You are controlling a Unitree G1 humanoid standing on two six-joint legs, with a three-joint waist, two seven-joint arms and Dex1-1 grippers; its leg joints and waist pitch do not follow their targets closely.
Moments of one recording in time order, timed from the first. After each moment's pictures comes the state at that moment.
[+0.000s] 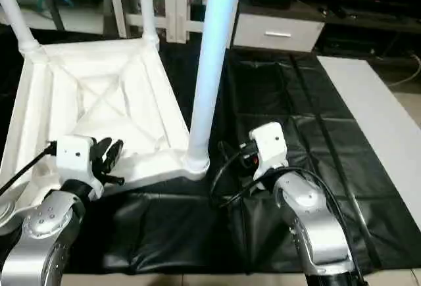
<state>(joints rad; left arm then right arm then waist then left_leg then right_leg) 0.03 0.09 0.04 -0.31 -0.01 0.41 -0.20 -0.12 -0.26 0.06 -0.19 0.18 0.46 0.36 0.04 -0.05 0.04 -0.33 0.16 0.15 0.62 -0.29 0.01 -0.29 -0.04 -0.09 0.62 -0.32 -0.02</state>
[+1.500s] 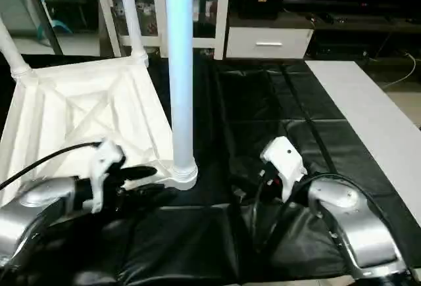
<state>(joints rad) -0.22 0.49 -0.17 -0.02 -0.21 0.49 -0.91 -0.09 -0.59 0.09 -0.20 0.26 0.45 0.78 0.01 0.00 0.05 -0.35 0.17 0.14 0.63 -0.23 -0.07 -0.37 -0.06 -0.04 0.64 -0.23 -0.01</state>
